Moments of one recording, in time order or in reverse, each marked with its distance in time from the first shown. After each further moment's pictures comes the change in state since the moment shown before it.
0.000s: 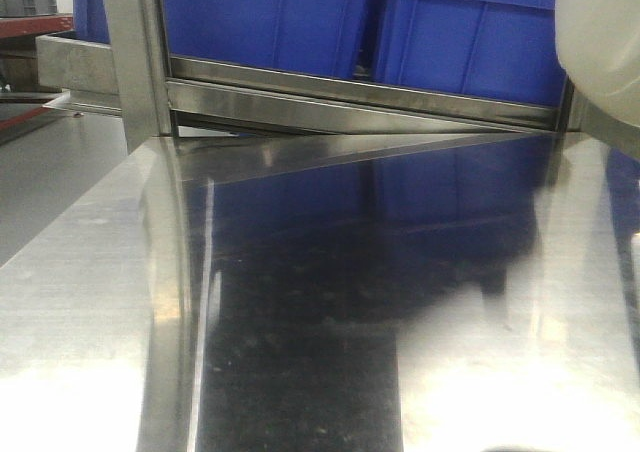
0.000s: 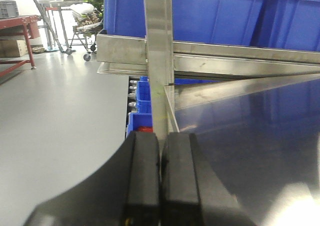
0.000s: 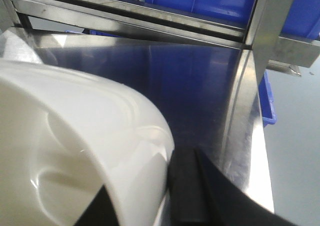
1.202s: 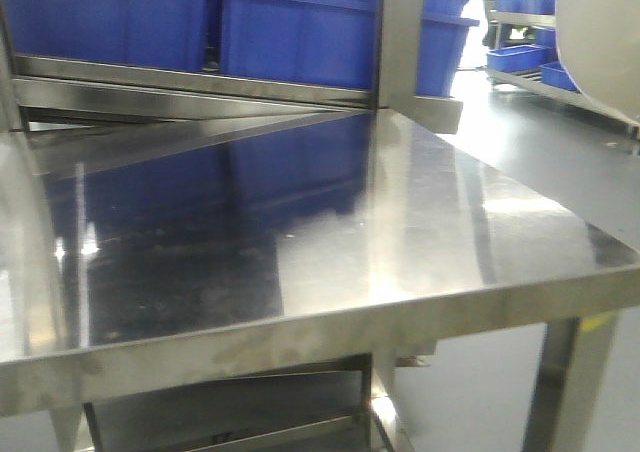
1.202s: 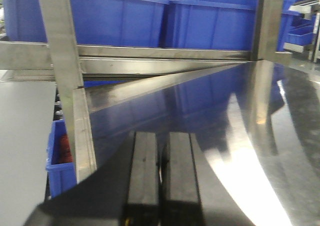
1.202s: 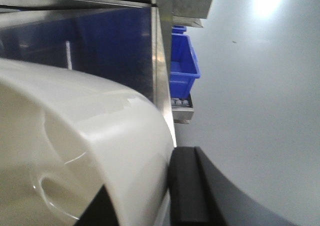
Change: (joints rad) left arm 0.000 0.000 0.000 0.000 0.000 0.000; right arm 0.000 0.000 0.000 0.000 -0.002 0.000
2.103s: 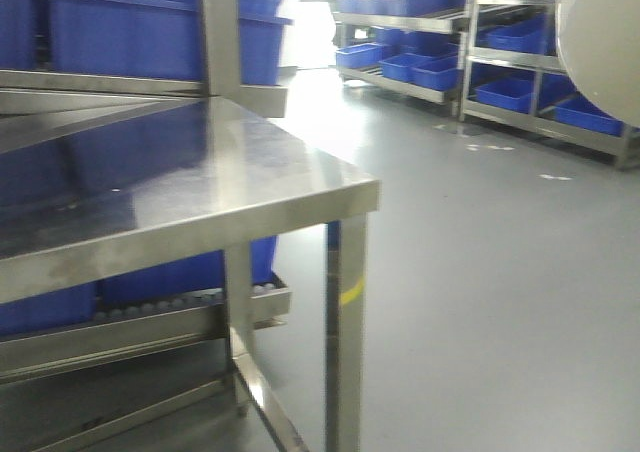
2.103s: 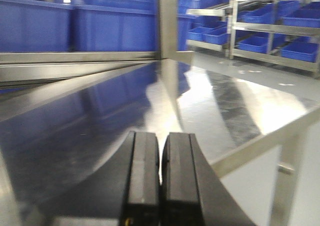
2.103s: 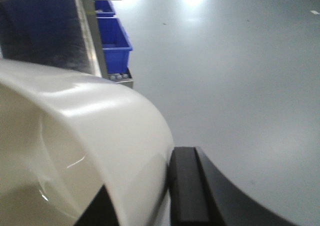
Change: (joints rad) left arm 0.000 0.000 0.000 0.000 0.000 0.000; right arm 0.000 0.000 0.000 0.000 0.000 0.000
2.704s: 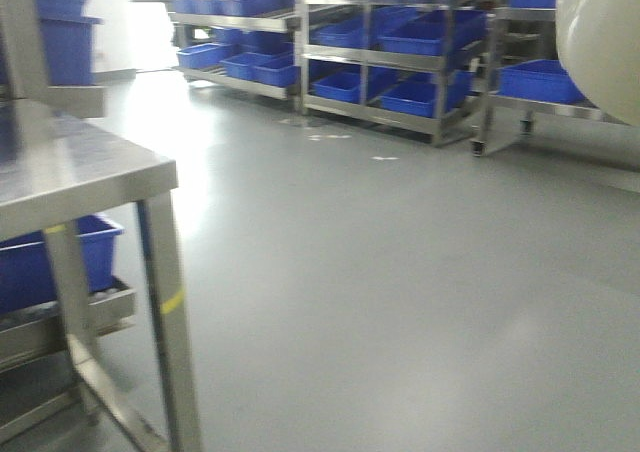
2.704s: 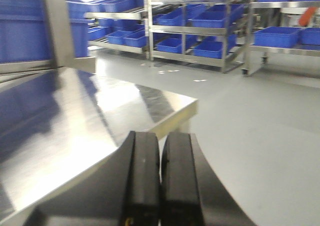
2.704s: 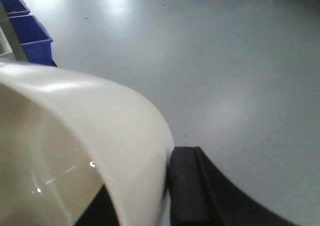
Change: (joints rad) left arm 0.000 0.000 0.000 0.000 0.000 0.000; right arm 0.000 0.000 0.000 0.000 0.000 0.000
